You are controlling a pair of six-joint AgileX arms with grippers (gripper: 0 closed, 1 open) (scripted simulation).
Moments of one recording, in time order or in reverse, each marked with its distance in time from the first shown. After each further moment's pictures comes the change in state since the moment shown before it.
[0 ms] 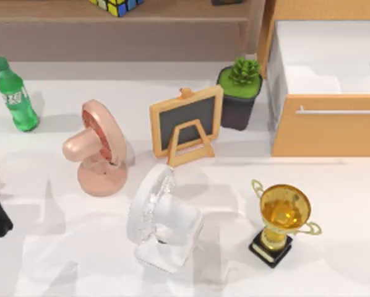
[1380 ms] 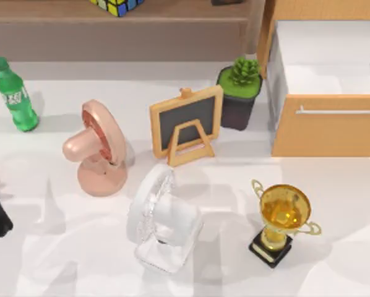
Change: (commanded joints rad) left arm 0.000 0.000 0.000 0.000 0.000 0.000; right arm 0.598 0.093 0.675 -0.156 0.132 0.843
